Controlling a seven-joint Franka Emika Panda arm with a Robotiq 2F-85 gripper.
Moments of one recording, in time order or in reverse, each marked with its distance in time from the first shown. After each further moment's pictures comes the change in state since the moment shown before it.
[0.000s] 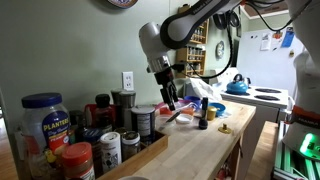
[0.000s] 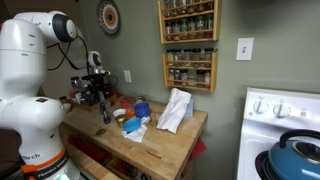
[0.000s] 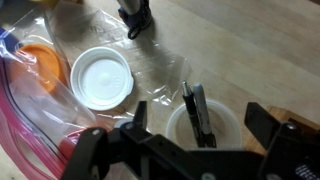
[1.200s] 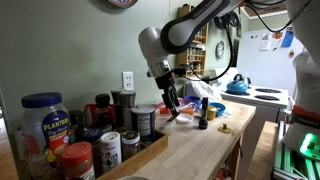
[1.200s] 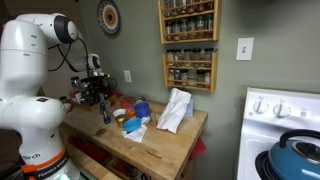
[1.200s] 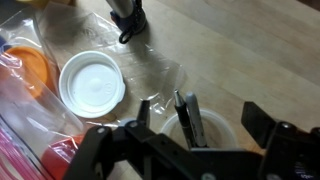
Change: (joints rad) arm 0.022 0.023 -0.008 -0.013 -0.001 0.010 -0.001
